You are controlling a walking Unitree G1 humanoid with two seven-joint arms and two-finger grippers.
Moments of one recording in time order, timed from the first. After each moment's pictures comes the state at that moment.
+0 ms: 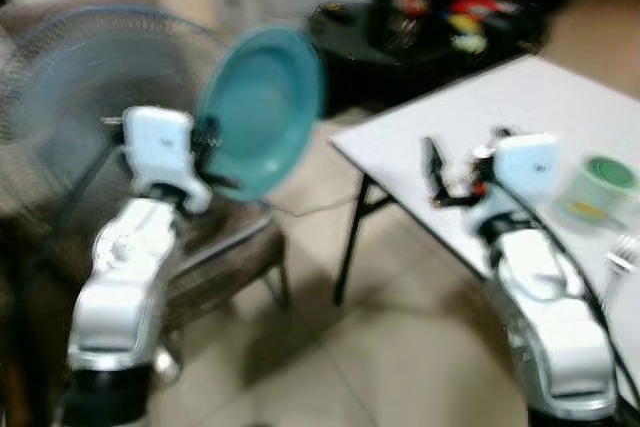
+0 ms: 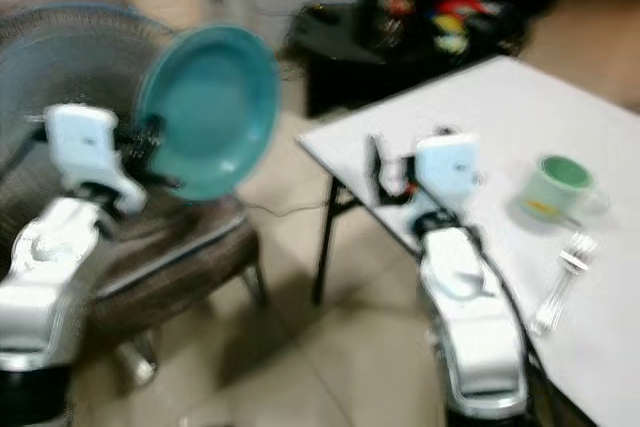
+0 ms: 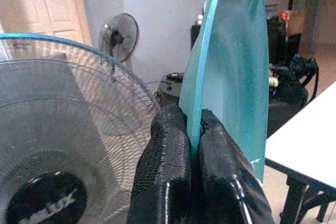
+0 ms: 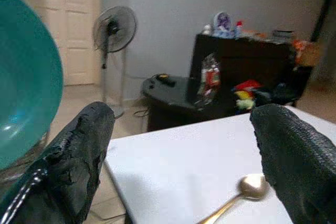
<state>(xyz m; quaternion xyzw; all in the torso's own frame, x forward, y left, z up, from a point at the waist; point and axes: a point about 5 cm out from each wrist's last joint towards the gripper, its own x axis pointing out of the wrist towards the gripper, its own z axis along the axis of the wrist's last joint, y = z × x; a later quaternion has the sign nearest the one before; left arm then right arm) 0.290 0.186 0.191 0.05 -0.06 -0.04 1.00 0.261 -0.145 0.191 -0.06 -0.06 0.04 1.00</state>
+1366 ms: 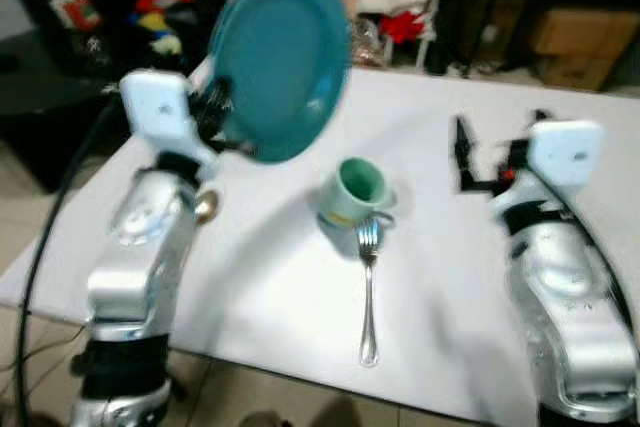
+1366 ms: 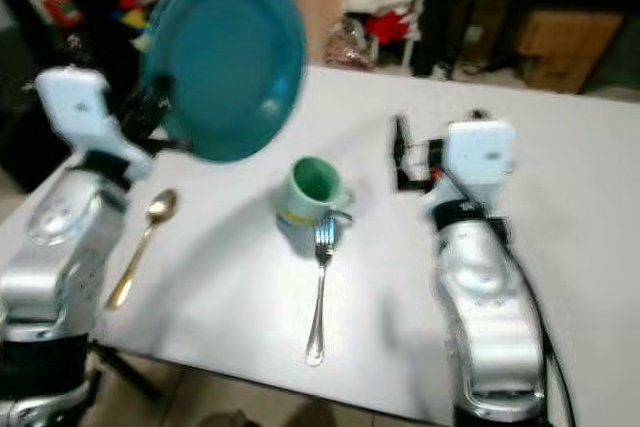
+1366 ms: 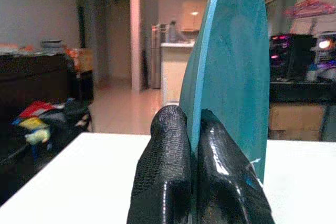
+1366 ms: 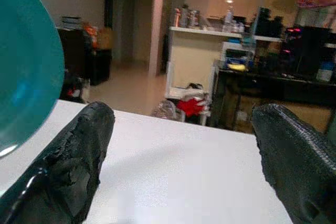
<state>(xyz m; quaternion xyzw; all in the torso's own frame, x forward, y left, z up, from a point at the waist) 0.300 0.169 0.222 -0.01 -0.13 -0.07 0.99 0.257 -0.155 0.211 -0.05 -0.10 0.00 0.99</state>
